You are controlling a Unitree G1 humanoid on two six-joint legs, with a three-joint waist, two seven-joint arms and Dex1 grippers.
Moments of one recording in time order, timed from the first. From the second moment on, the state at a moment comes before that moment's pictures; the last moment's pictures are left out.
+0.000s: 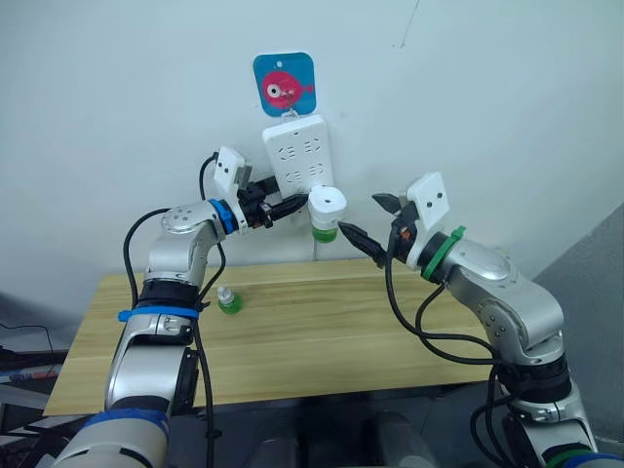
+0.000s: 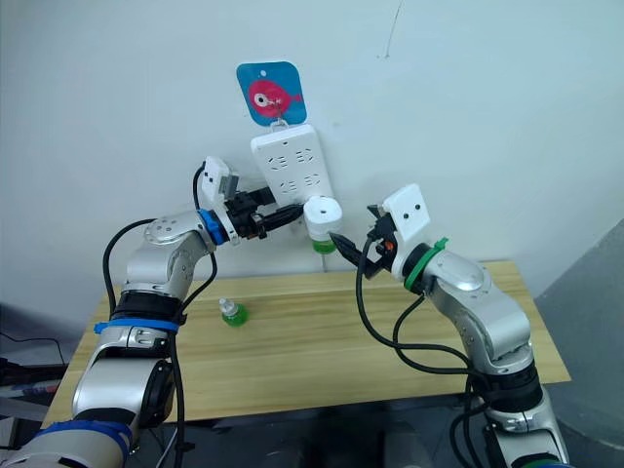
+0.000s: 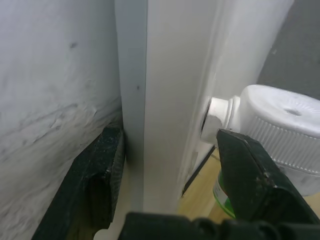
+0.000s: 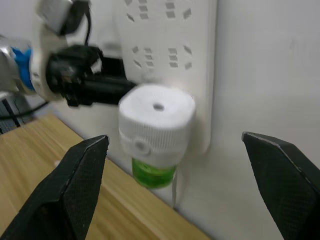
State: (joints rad) left arm -0.81 0.44 0.05 0.50 -0.31 0.21 -0.97; right arm -0.47 -0.33 0.11 -0.44 0.38 0.78 0.38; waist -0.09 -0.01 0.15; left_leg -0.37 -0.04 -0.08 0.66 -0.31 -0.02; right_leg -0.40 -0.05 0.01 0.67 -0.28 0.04
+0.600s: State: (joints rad) left arm -0.76 0.46 0.09 0.31 -0.39 0.41 -0.95; right arm -0.52 -0.15 0.14 -0.42 0.37 0.83 0.27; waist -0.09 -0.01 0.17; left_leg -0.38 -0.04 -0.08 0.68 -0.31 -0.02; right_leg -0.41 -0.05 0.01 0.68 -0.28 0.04
